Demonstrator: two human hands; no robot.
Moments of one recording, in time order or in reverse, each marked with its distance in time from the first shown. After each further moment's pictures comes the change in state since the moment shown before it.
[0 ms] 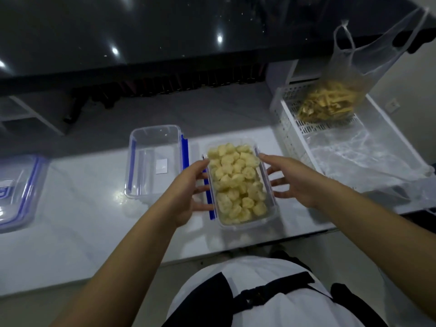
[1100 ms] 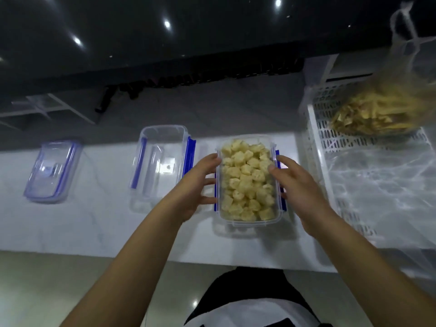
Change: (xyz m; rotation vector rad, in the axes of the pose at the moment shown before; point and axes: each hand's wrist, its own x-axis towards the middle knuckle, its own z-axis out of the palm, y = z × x) left_hand 0.032 0.034 0.056 0.131 0.186 -0.017; right_hand 0.036 -0.006 -0.029 0.046 -0.004 -0.225
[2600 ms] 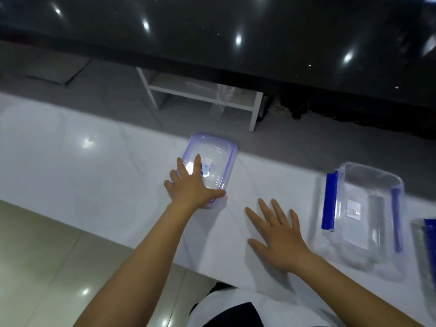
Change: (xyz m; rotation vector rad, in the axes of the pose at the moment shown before) left_hand 0.071 -0.118 -0.511 0.972 0.576 -0.025; right_hand 0.037 0.049 0.472 -1.544 -0.430 -0.458
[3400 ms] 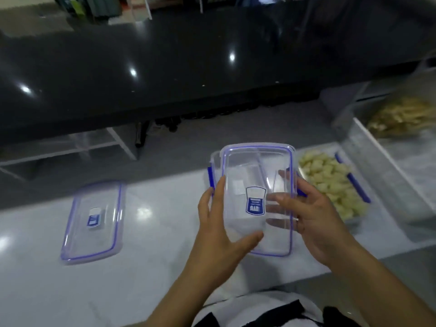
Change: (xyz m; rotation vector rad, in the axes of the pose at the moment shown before) left_hand -0.215 0.201 0.013 -0.730 -0.313 0.727; right_hand -0.199 0.118 -0.087 1.828 0.802 0.334
